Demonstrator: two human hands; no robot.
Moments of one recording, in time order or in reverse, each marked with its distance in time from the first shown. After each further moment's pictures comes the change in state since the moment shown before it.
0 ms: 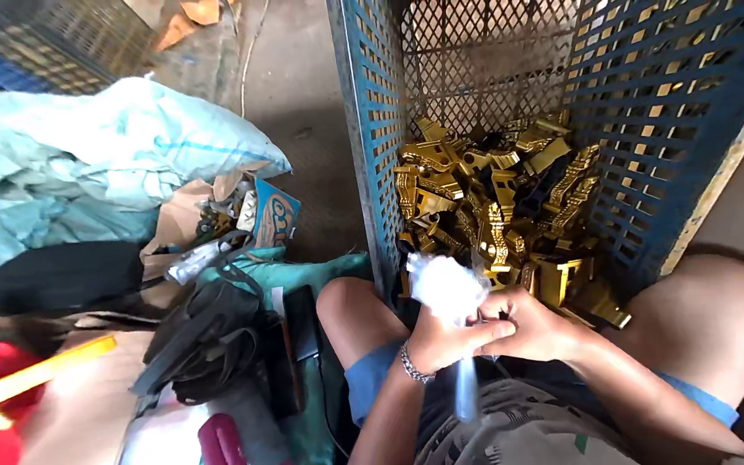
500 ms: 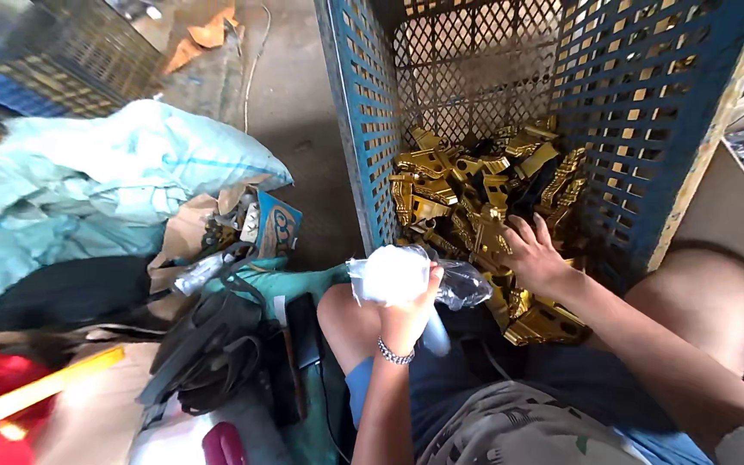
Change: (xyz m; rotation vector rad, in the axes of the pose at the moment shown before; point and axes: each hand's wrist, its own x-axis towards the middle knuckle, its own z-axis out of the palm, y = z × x) left_hand 0.024 -0.016 -0.020 0.244 0.453 0.322; right_hand 0.025 0.026 -0.076 -1.215 -0.218 0.395
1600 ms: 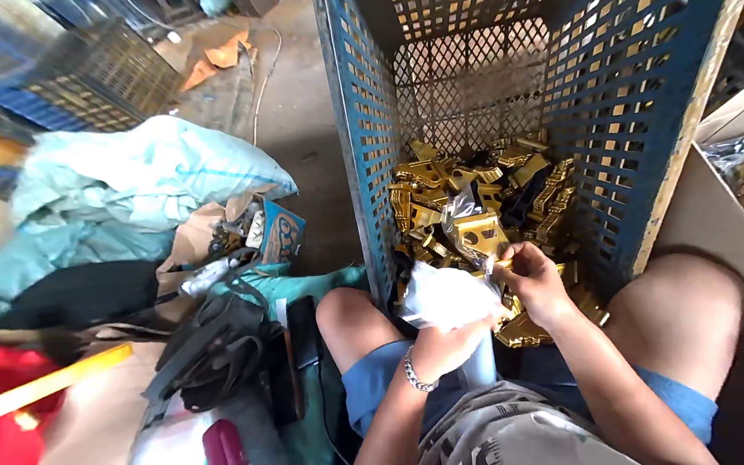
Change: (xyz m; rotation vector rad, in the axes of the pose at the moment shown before) left_hand -0.034 0.040 0.028 -0.297 -0.496 -0.104; right_hand -0.028 -0.051 0.009 1.359 0.643 0.231
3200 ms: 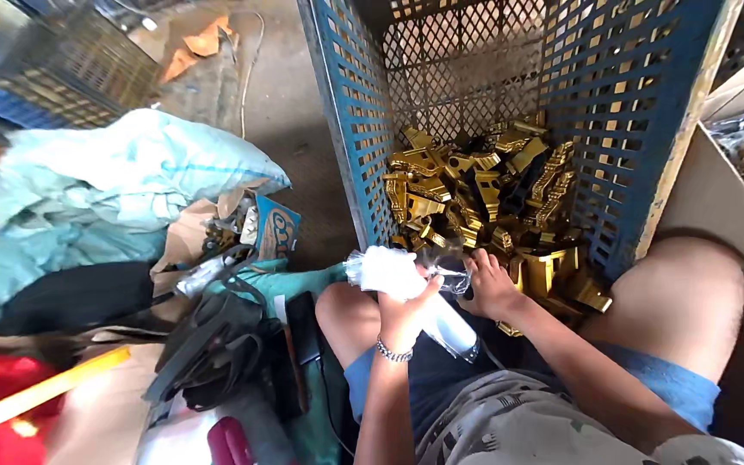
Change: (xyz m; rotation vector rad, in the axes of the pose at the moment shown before) left_hand 0.007 -0.015 -0.042 0.093 0.491 -0.148; right_hand 0.016 0.026 0.034 -1.177 -0.652 0.200
